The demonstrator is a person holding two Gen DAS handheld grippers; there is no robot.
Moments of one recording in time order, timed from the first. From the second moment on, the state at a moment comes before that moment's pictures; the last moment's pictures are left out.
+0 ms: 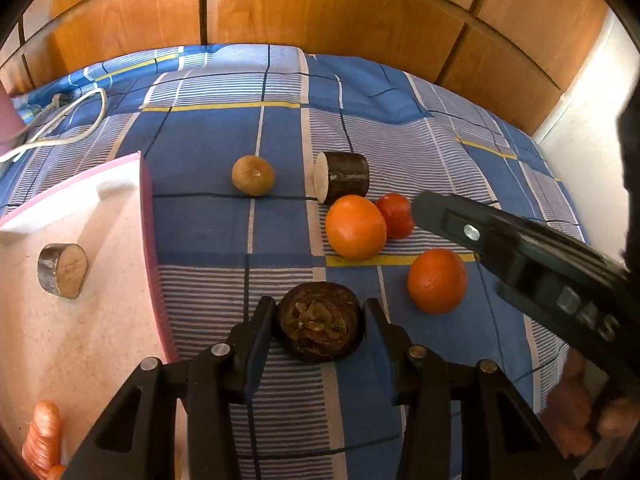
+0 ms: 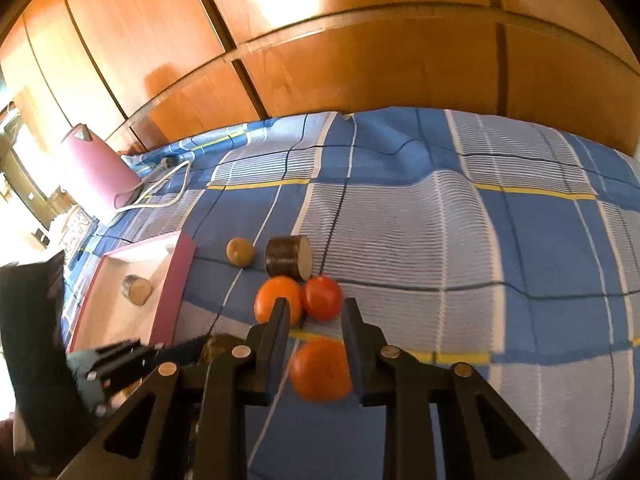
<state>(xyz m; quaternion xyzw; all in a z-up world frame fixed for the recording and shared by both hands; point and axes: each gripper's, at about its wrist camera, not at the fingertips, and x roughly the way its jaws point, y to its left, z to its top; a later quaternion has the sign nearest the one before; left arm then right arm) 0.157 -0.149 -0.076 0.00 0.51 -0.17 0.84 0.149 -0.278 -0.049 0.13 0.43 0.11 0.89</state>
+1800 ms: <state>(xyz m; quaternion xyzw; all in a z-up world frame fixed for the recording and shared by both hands) 0.113 -0.091 -0.025 -0.03 0.45 -0.14 0.88 0.140 -0.288 -0.030 0.17 0.42 0.09 0.89</state>
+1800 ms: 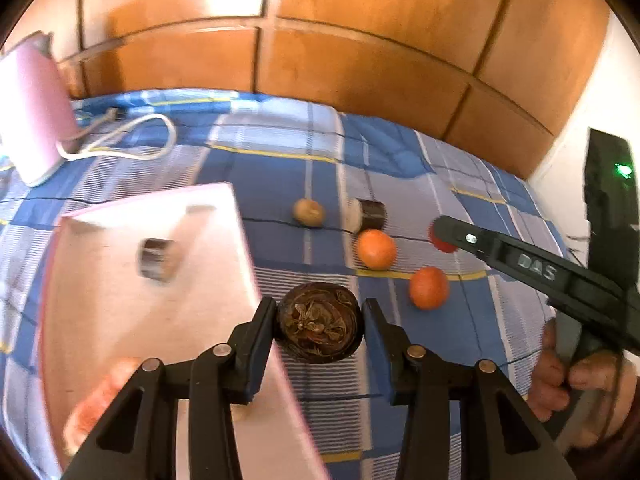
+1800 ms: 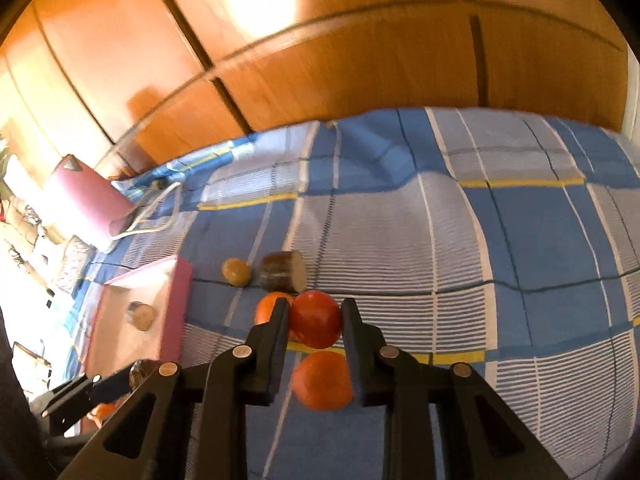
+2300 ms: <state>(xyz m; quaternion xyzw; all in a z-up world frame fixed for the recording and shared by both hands) 0.098 0.036 -0.011 -0.07 0.43 0.00 0.90 0.098 -0.165 0.006 0.09 0.41 0.24 0.88</state>
